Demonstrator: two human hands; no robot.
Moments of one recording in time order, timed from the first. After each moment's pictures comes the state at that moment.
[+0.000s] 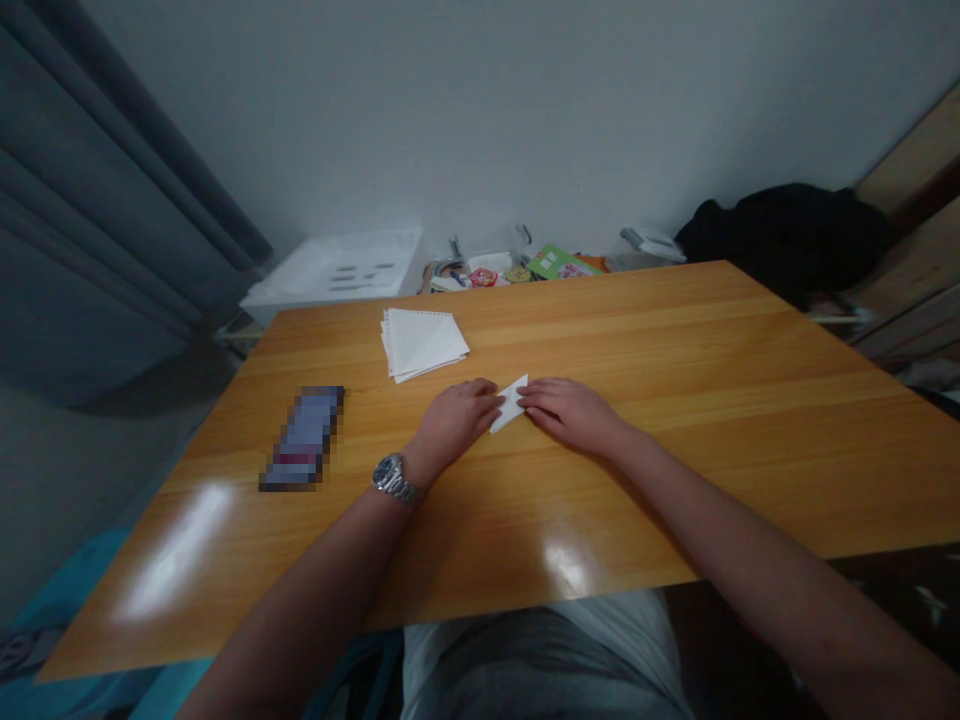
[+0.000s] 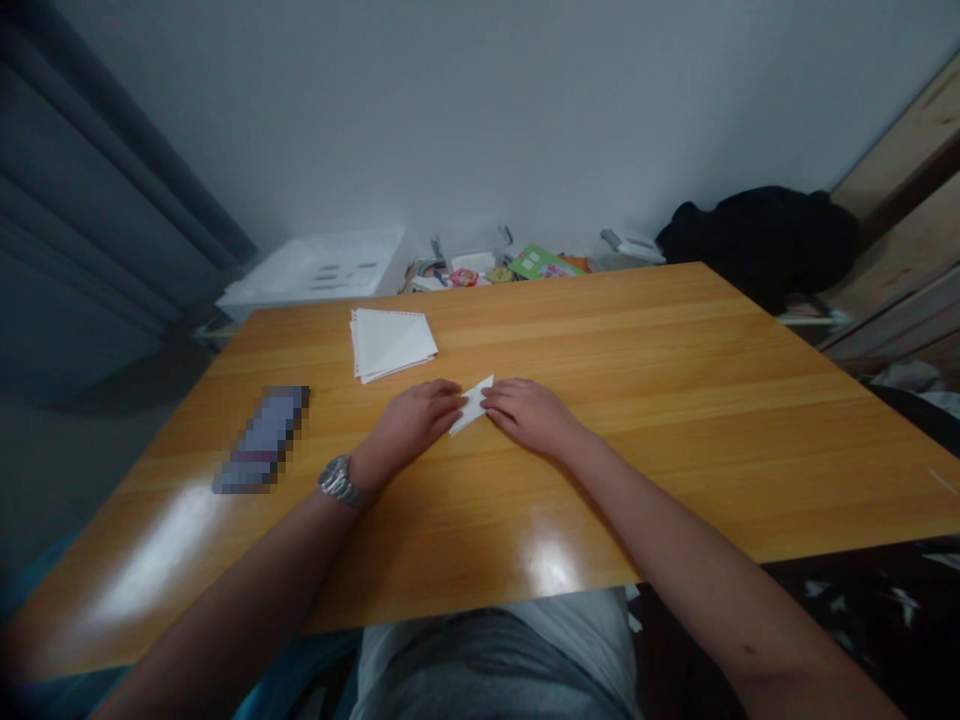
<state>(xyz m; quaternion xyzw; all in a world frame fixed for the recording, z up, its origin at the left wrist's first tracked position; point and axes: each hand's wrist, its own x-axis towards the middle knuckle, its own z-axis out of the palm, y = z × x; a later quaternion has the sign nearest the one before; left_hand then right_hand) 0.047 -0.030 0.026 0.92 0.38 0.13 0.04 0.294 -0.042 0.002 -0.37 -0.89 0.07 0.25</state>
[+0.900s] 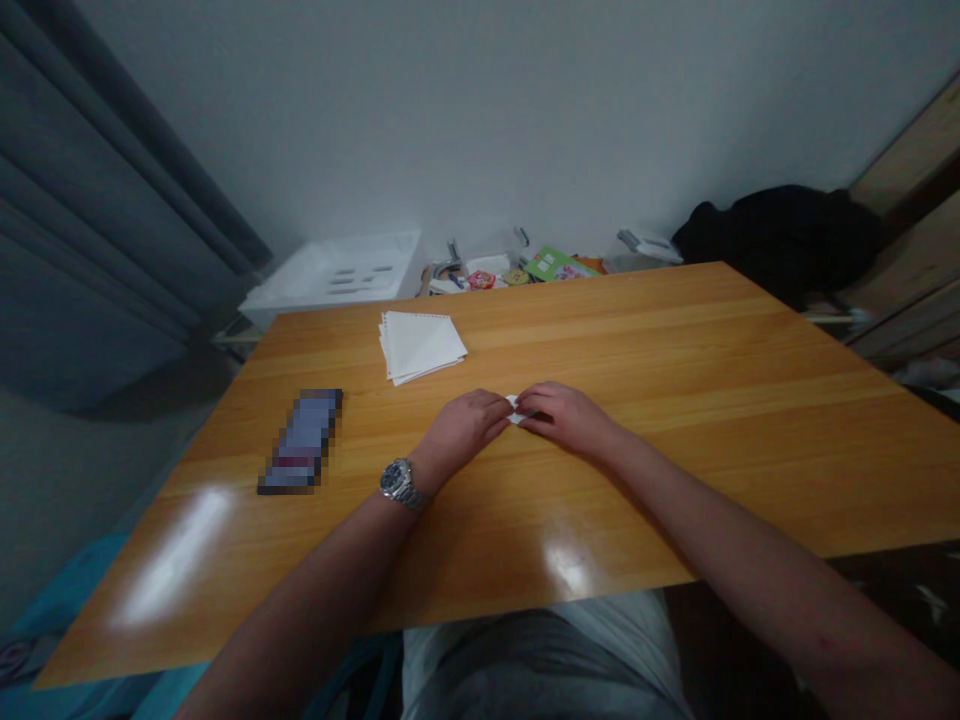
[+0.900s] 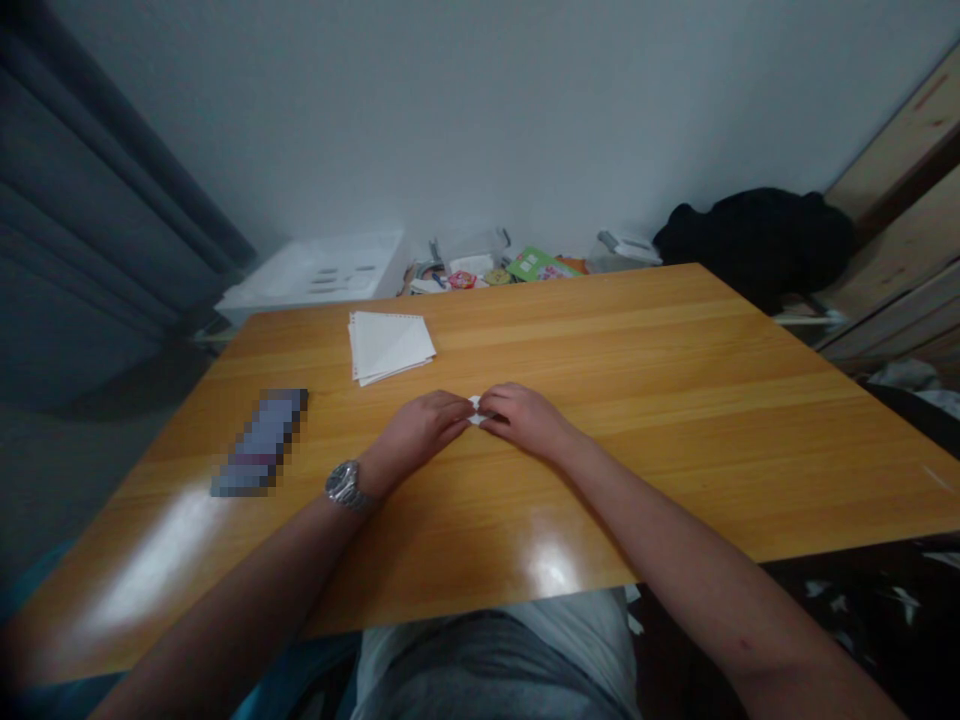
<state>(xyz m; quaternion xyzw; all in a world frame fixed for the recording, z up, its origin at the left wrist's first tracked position) 0.056 -0.033 0.022 0.94 0.31 0.16 0.06 0.287 -0.041 -0.001 -0.35 -0.89 0.12 0.28</state>
